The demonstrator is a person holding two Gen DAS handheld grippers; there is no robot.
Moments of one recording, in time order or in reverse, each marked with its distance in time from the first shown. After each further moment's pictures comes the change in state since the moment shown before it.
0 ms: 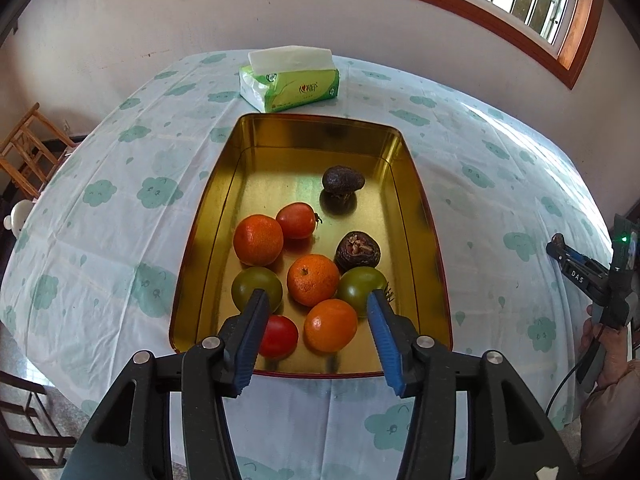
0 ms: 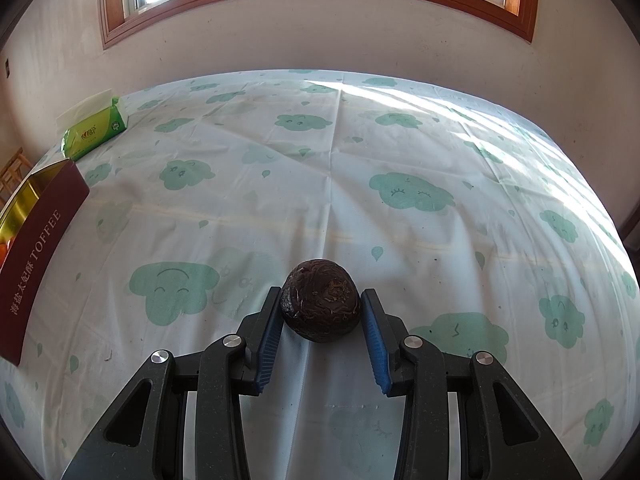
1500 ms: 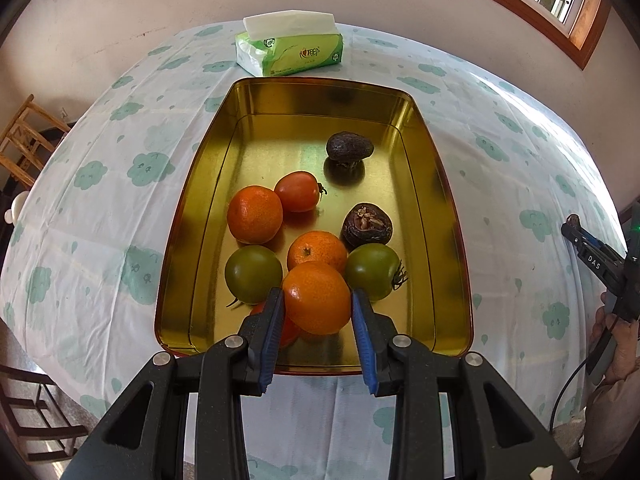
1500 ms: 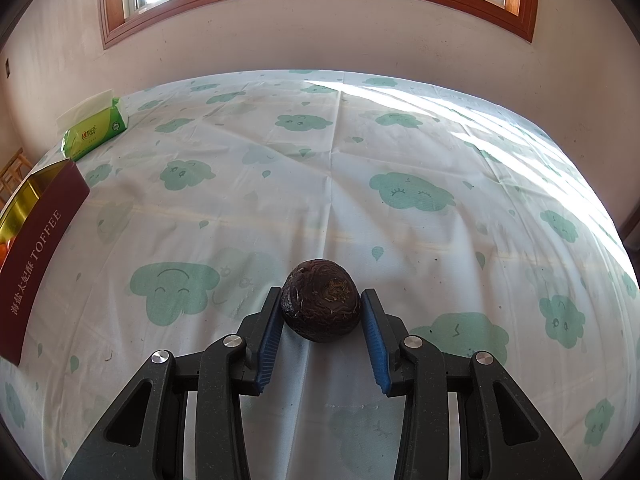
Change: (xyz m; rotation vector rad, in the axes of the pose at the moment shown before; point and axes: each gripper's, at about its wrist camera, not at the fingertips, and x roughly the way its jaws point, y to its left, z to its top) left arm 0.026 -0.003 -0.002 0.012 0.123 0.021; right arm -0.001 0.000 0.000 0.002 -0.001 0.002
